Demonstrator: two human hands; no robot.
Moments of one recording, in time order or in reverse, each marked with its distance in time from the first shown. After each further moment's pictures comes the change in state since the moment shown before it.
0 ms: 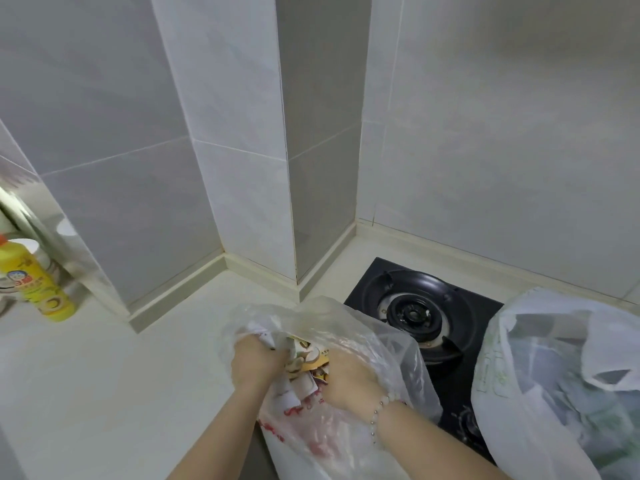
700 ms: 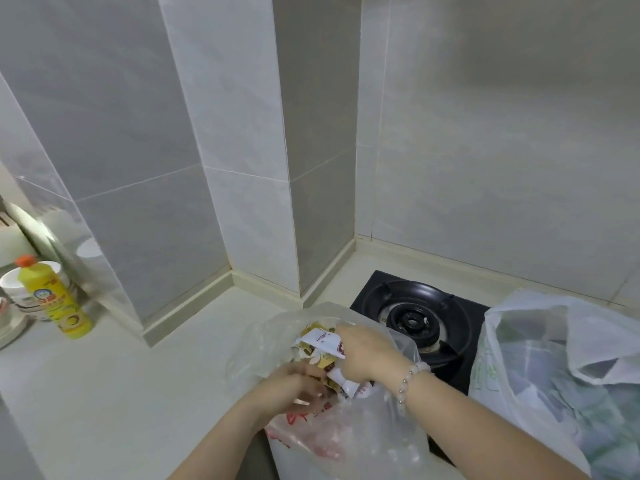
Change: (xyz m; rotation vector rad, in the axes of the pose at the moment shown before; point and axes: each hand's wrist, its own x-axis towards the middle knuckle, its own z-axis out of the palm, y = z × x) left_hand -0.054 0.010 -0.024 -0.312 -0.747 0.002; right_hand -0.032 -0.004 -0.064 -0.161 0.054 -0.131
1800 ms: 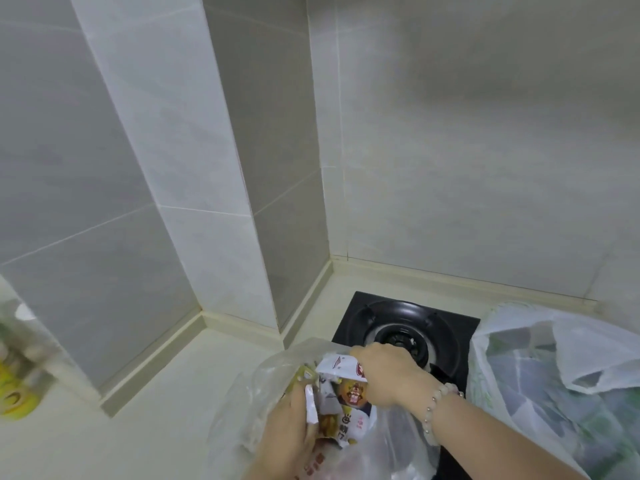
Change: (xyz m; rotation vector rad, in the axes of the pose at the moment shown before) left_hand 0.040 0.001 0.024 0.625 0.532 0.476; right_hand 0.015 0.055 -0.019 -0.125 0.032 0.051
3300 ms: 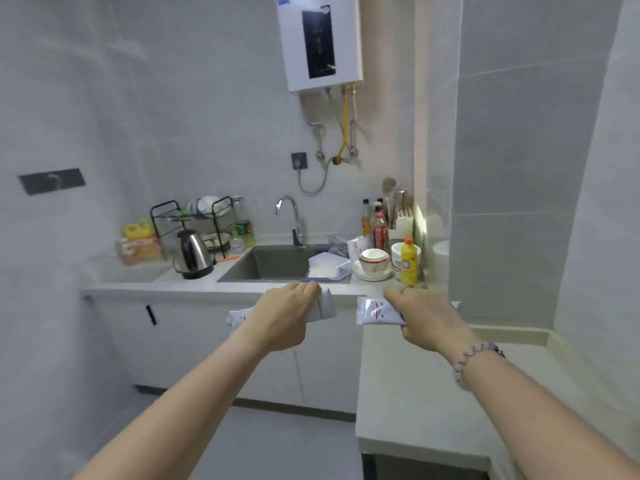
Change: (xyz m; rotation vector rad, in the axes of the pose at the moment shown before) left_hand -0.261 0.018 -0.271 1.021 0.384 -0.693; right_hand -0.048 -0.276 -0.065 -0.132 0.460 -1.315
